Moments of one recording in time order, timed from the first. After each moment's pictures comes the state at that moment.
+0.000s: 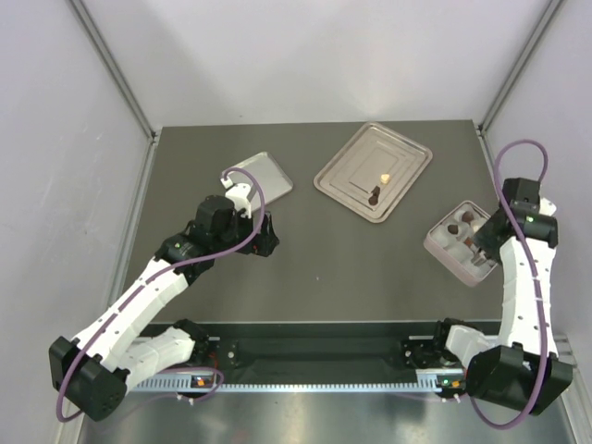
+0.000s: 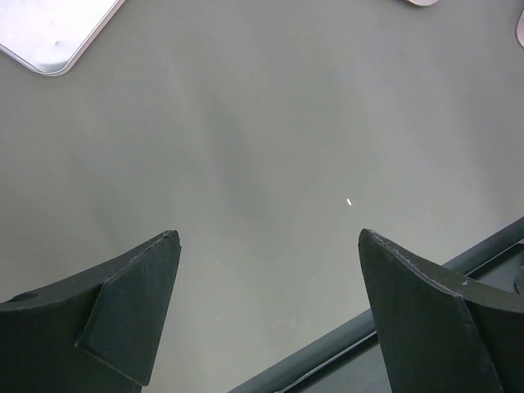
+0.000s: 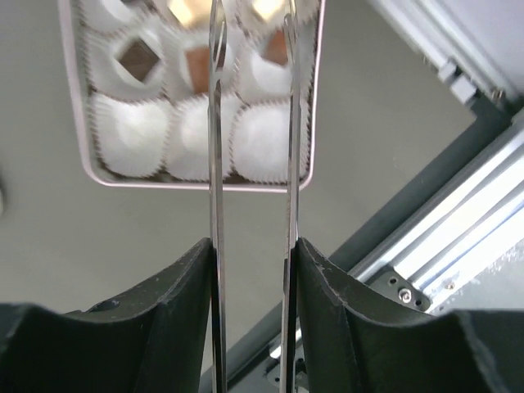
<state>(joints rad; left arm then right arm) -0.53 0.97 0.85 -0.50 0.08 -0.32 -0.30 1.03 1.06 -1.12 0.27 0.50</state>
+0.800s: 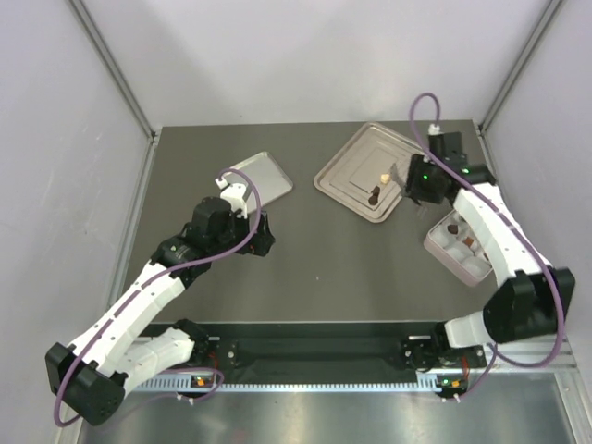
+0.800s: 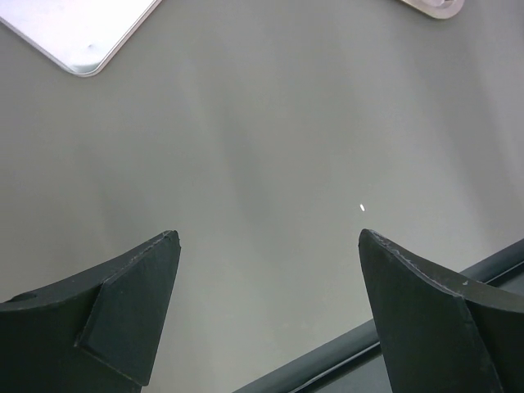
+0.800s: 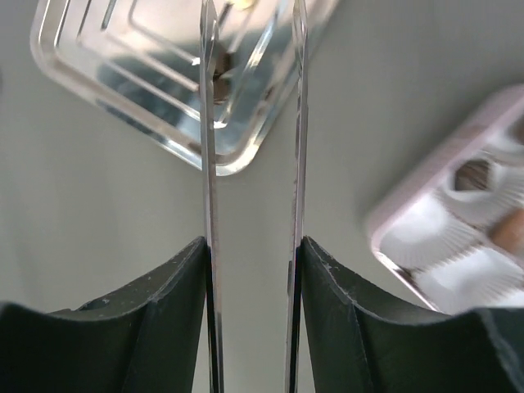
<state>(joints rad) -0.53 0.94 0.85 -0.52 0.03 -0.31 0.14 1.36 1.29 -0.78 0.05 0.35</state>
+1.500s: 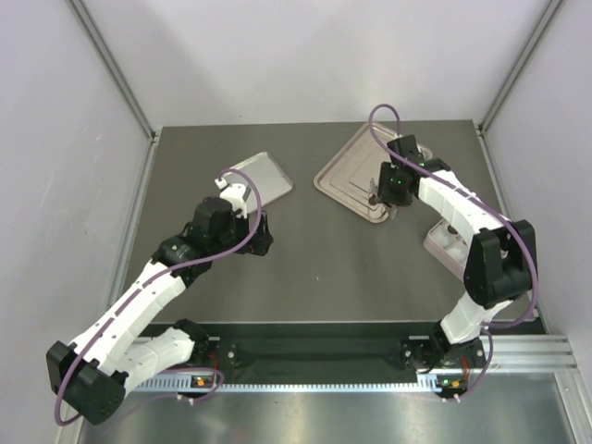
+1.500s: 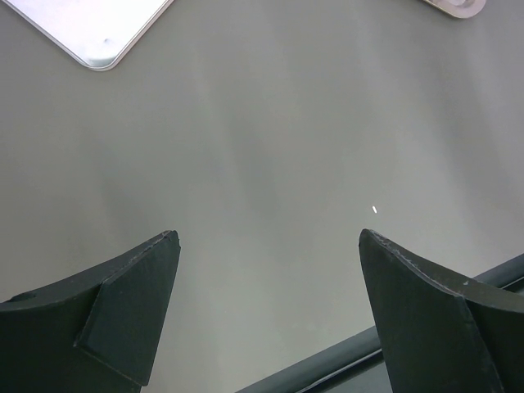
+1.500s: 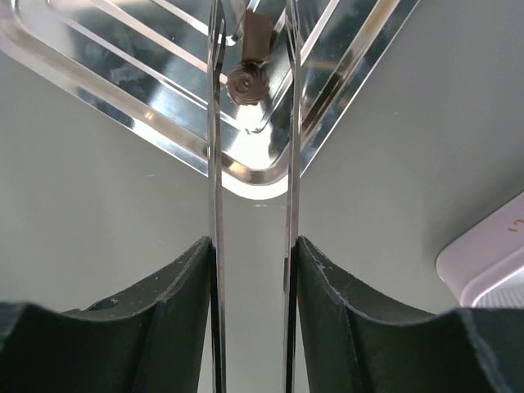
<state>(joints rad) -0.53 0.95 0.85 -0.53 -0.01 -0.31 0.31 1.65 1.33 -0.68 0.12 0.43</state>
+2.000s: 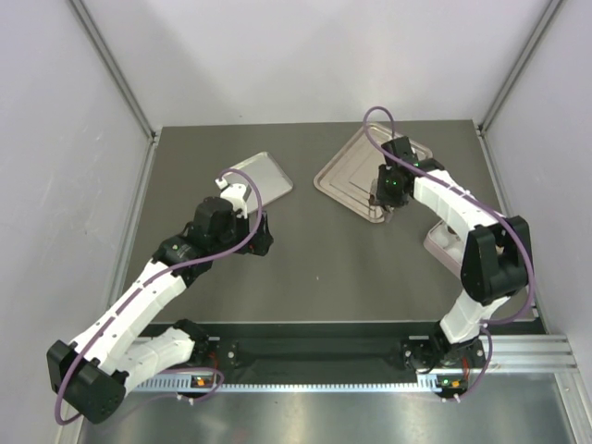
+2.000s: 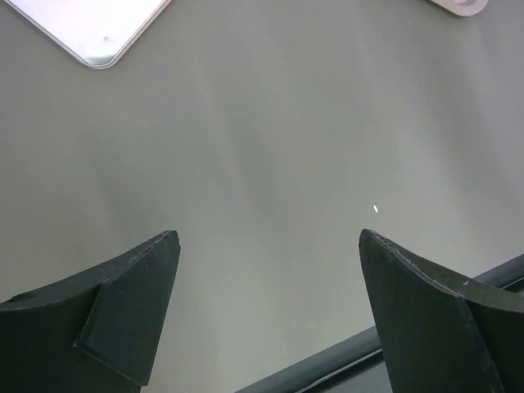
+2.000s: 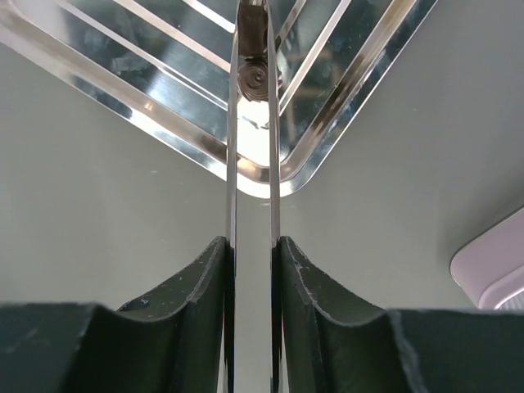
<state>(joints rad) -0.53 0.95 0.85 -0.53 -0.01 -0.31 0.34 1.69 1.34 -0.68 0.12 0.44</state>
